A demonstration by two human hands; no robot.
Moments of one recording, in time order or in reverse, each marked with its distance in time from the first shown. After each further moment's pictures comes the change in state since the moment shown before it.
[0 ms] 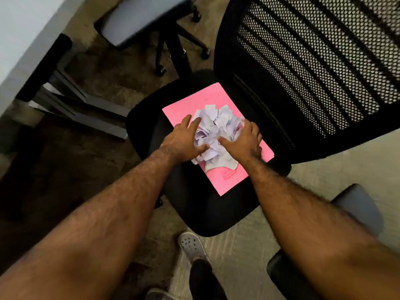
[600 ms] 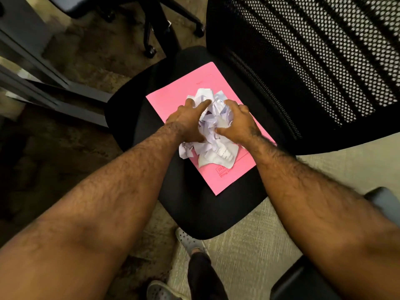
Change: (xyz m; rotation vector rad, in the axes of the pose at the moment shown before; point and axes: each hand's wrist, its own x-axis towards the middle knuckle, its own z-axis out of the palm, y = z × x) left_hand 0.071 0.014 0.026 0.177 -0.154 0.011; right_hand 0.064 0.023 0.019 -0.073 -0.260 -0.193
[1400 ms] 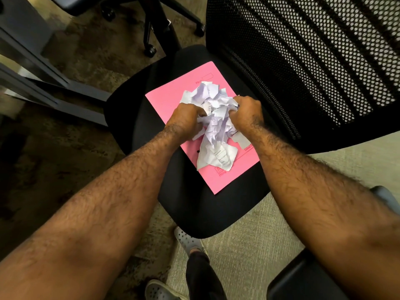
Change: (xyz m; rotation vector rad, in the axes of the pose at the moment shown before) left_hand -0.008 0.010 -0.003 -0.270 0.189 -0.030; right_hand 0.011 -0.014 -0.021 -0.075 0.213 0.053
